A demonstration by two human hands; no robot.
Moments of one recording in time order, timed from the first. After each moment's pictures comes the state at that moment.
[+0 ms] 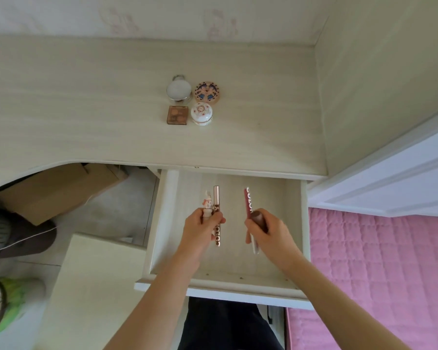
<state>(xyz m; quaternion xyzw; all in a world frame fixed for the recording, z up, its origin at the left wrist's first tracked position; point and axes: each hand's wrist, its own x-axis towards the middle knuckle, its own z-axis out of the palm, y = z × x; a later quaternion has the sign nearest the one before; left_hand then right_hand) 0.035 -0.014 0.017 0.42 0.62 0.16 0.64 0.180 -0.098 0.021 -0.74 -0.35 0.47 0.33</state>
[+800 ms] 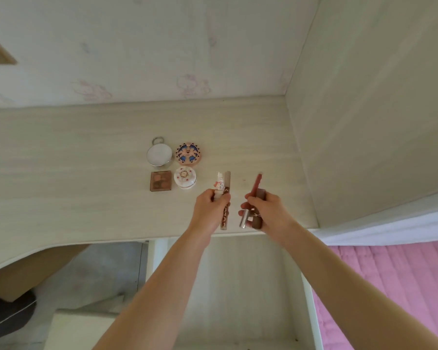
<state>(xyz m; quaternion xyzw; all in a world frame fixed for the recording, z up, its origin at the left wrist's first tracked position) 0.153 0.140 0.055 0.53 0.57 0.14 0.62 0.269 0.064 0.054 -0.68 -0.02 0.54 0.49</state>
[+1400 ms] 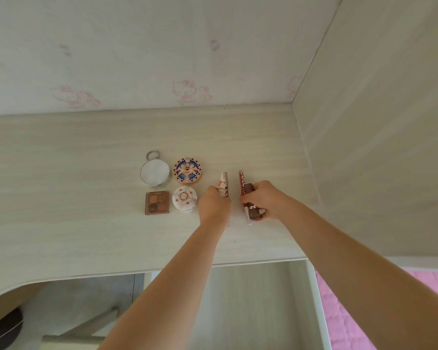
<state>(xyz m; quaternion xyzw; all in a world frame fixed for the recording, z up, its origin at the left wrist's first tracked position) 0.208 0.213 0.009 0.62 0.62 0.04 0.48 0.323 0.163 0.025 -0.77 -0.11 0.56 0.28</state>
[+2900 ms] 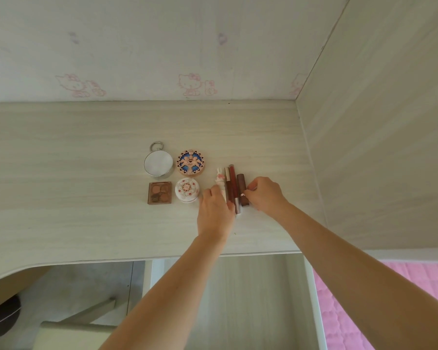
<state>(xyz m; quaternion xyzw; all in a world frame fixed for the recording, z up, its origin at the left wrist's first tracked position) 0.182 0.183 -0.004 0.77 0.54 0.08 0.32 0.312 0.152 0.015 -0.86 -0.33 0.35 0.15</state>
